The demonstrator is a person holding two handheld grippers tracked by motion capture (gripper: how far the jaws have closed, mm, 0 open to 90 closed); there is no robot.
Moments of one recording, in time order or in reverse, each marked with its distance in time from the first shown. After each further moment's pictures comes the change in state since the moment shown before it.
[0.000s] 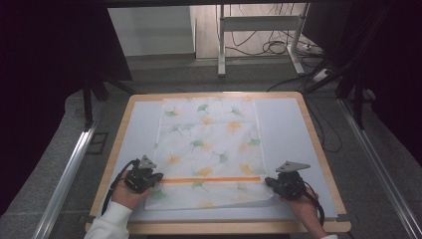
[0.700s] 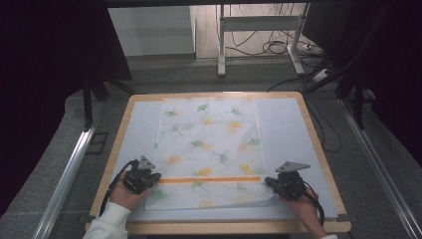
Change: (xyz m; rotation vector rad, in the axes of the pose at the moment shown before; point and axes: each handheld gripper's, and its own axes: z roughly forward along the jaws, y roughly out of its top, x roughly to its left) left arm 0.000 -0.002 -0.003 0.019 0.048 0.014; right arm 0.000 0.000 0.000 0.004 -0.001 -0.006
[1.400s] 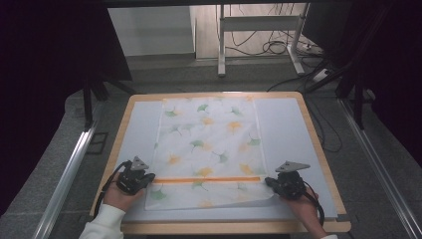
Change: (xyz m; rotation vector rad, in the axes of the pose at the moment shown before) left arm 0.010 -0.010 -0.008 -0.013 0.011 -0.034; right arm 0.000 0.000 0.000 -0.002 -0.002 0.000
